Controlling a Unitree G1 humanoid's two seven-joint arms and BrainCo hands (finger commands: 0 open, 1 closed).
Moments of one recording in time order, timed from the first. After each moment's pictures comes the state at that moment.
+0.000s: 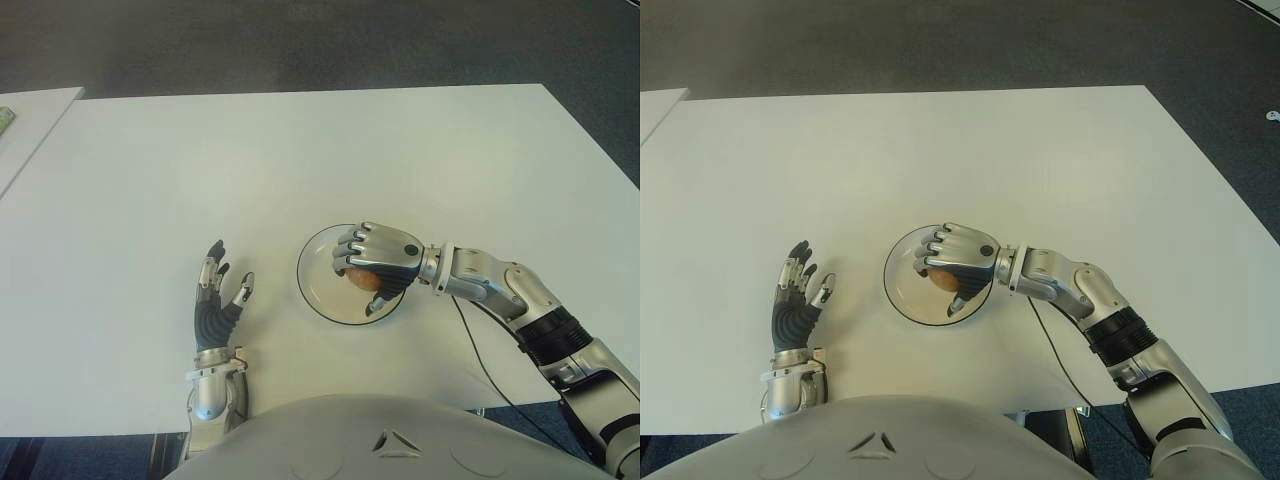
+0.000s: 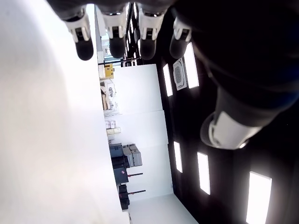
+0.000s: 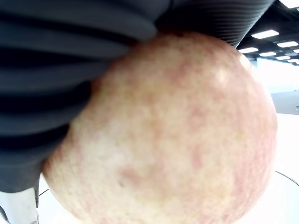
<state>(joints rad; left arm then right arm) 0.49 -0.03 0.03 0.21 0.12 -0.72 0.15 -0.27 -0.63 0.48 0.03 -0.83 -0.78 0.09</state>
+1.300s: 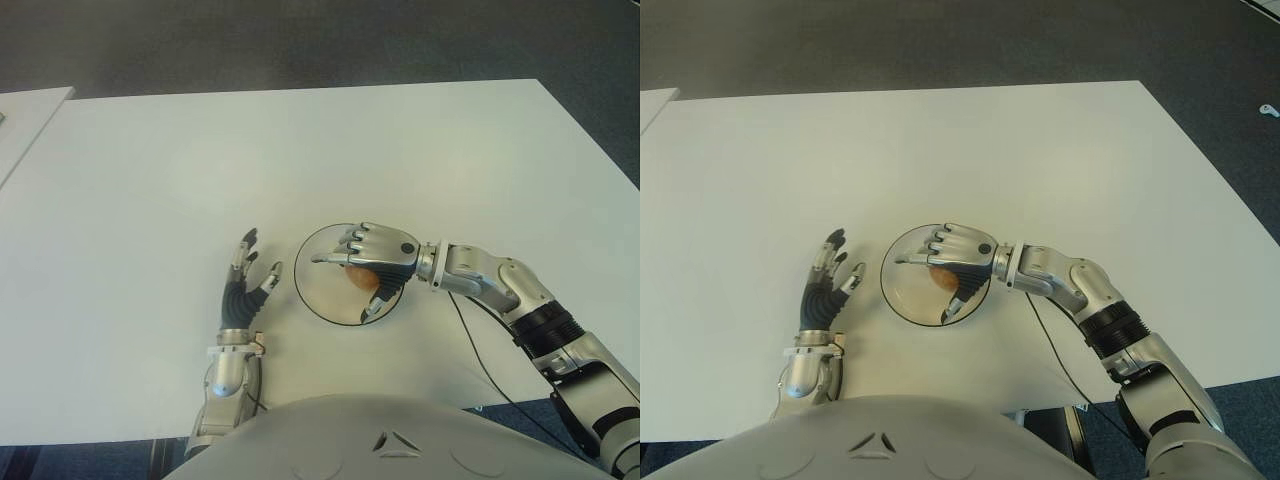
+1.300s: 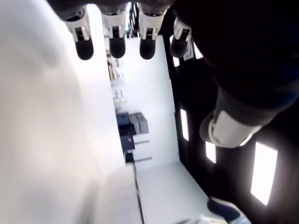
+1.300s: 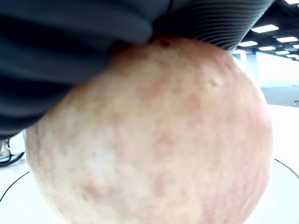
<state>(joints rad) 0.41 0.00 -0.08 0.16 0.19 -0.62 0.10 -0.30 -0.61 0.49 0.10 -0.88 -0.80 0.10</state>
